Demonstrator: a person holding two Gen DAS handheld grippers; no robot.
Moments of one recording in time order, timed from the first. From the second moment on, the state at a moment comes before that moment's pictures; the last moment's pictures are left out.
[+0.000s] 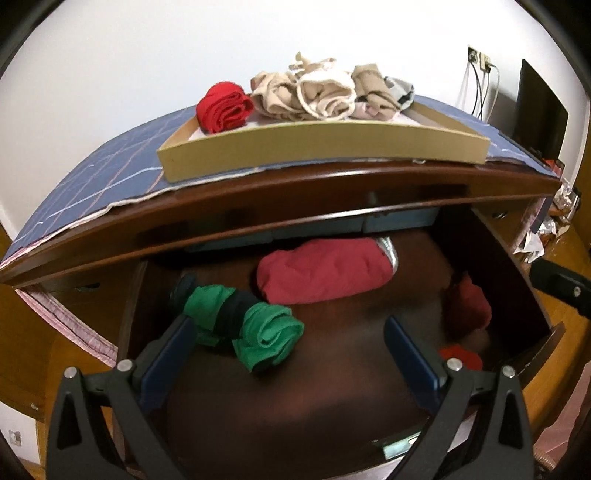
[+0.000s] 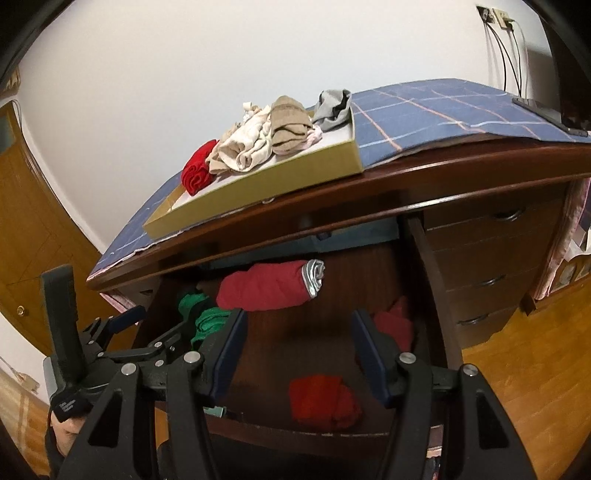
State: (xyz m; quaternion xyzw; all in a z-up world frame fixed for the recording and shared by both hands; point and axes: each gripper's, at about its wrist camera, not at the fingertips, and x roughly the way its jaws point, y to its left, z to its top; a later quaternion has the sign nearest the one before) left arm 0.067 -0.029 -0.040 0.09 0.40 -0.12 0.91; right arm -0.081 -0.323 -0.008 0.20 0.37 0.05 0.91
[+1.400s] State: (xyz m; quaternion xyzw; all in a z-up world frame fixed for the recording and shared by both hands) left arm 0.098 -0.004 -0.055 0.13 0.45 -0.14 0.87; right arm 0.006 -0.283 -0.107 0.05 0.67 0.17 0.72
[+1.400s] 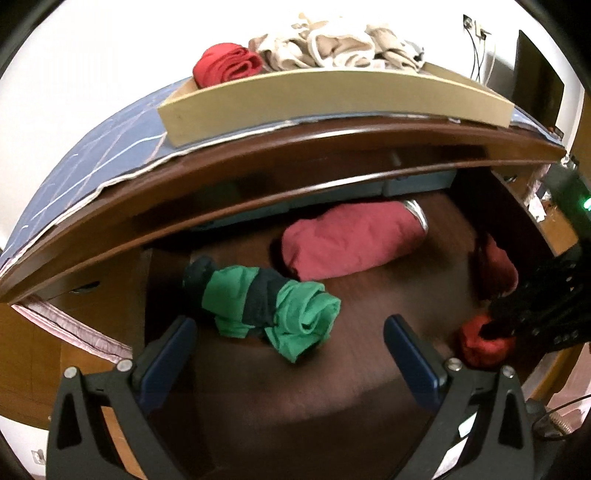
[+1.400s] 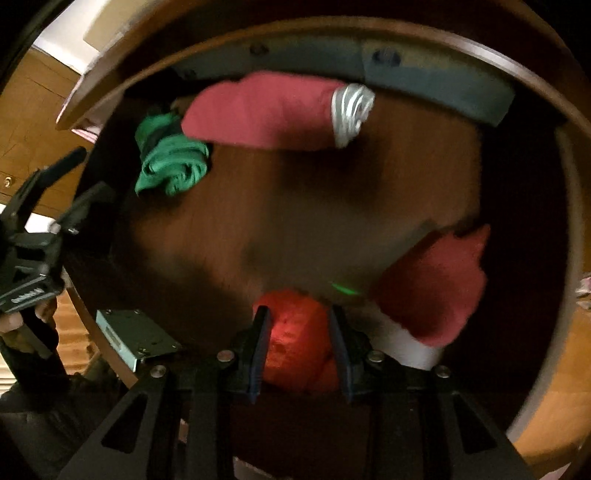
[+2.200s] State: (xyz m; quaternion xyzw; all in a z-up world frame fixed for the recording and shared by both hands) left arm 0.098 -0.013 -0.048 0.11 0.44 -0.16 0.87; right arm 0.017 -0.301 -0.109 0.09 0.71 0.15 0.68
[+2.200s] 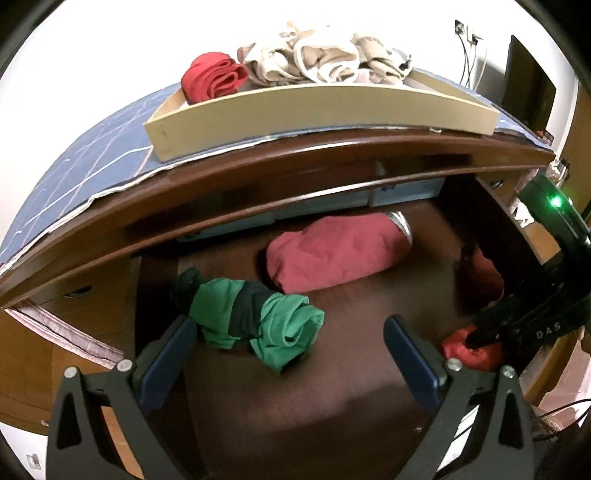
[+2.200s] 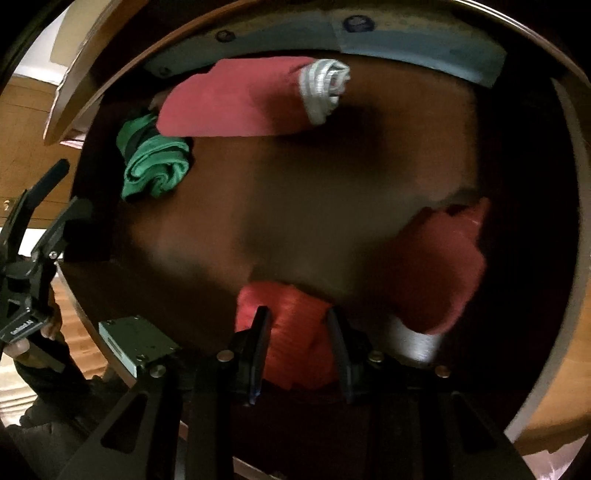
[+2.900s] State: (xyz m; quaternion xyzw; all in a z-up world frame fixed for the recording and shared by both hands) left arm 0.093 -0.021 -0.046 0.11 0.45 -0.17 0.87; right arm 0.028 -0.271 -0.129 0.07 0.73 0.17 0.66
